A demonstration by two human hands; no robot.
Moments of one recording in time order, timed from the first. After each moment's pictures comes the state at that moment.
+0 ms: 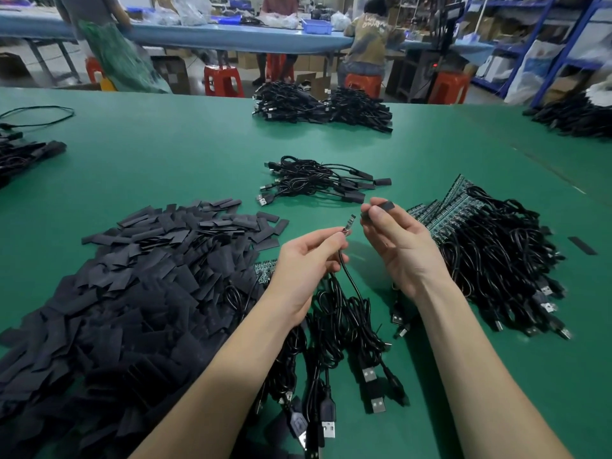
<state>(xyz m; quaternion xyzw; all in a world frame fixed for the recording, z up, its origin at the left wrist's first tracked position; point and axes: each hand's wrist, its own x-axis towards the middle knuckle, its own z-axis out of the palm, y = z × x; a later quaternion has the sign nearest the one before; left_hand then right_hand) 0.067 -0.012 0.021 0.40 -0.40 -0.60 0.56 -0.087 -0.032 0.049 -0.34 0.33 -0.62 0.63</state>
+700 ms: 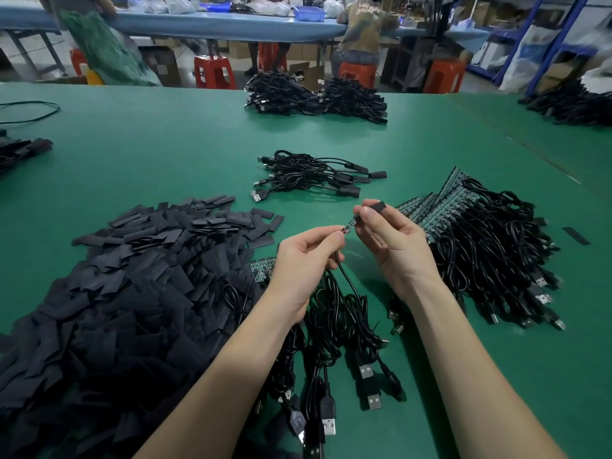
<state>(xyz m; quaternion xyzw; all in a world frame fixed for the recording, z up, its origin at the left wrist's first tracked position) 0.061 -0.015 0.019 0.42 -0.42 -0.58 0.55 -0.082 -0.027 0.046 -0.34 0.36 -0.63 0.60</state>
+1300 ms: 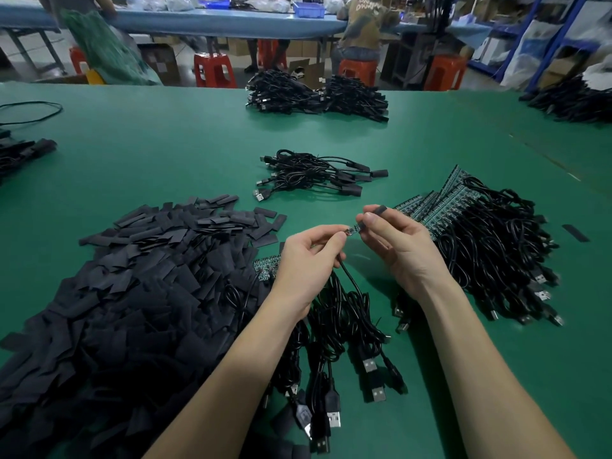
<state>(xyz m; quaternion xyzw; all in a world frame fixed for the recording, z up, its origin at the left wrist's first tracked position) 0.063 -0.013 0.020 0.45 -0.48 -0.52 0.54 -0.093 -0.025 0.047 -0.38 0.38 -0.58 0.61</state>
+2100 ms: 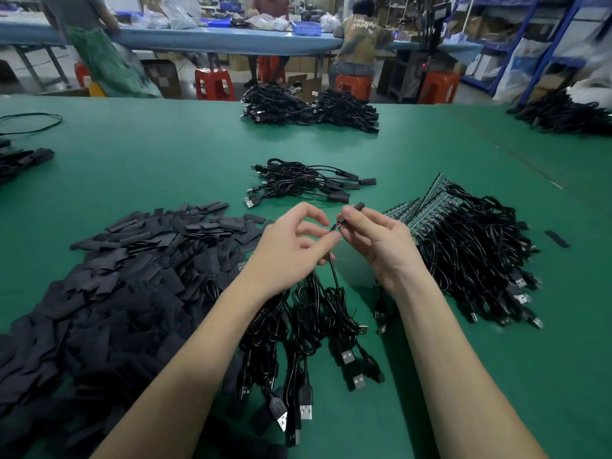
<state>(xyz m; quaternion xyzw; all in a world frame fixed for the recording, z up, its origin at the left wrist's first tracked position) 0.079 -0.017 0.052 0.46 -0.64 -0.42 0.45 -0.089 -0.033 0.054 -0.35 0.40 -0.58 0.62</state>
